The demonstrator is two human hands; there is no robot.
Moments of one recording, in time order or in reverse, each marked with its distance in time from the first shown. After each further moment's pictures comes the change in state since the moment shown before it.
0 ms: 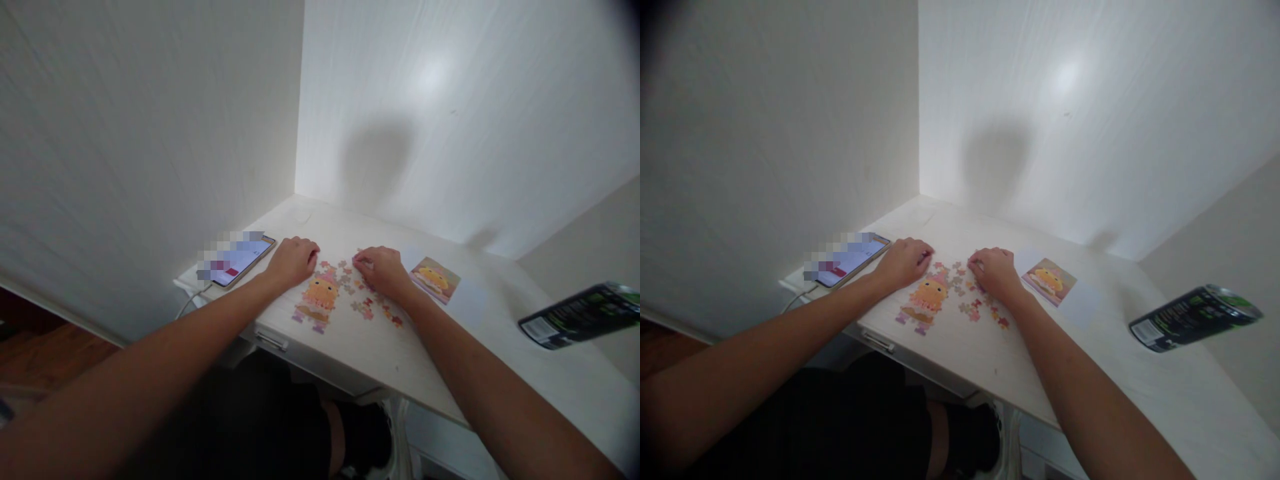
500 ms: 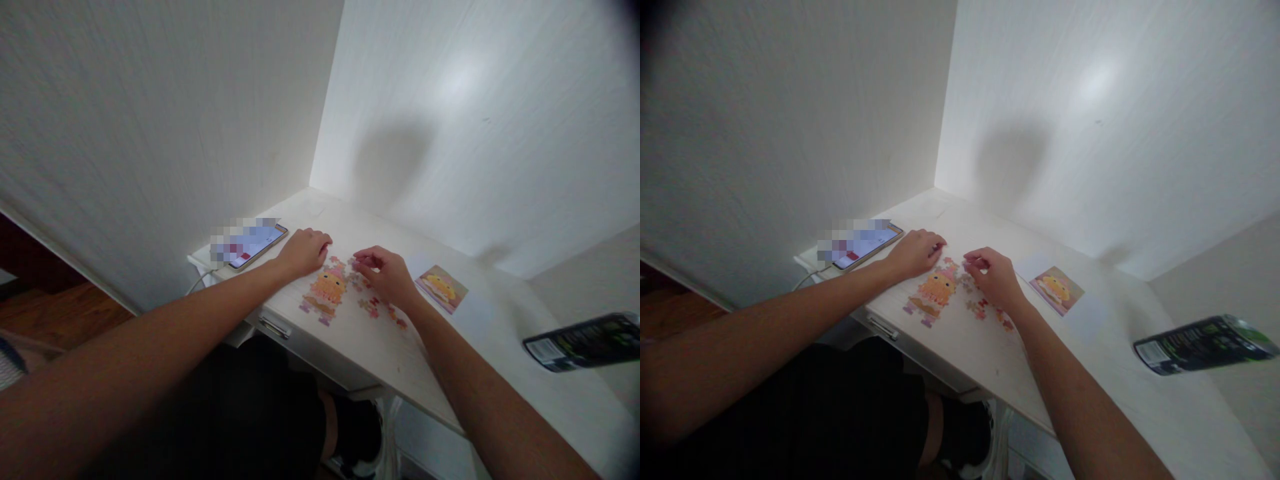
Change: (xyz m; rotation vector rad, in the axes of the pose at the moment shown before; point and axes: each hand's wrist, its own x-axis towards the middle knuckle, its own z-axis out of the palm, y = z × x) left_hand 0.000 -0.002 0.005 -0.047 0.026 -0.009; right_hand -0.008 -0.035 -0.006 0.486 0.045 -0.001
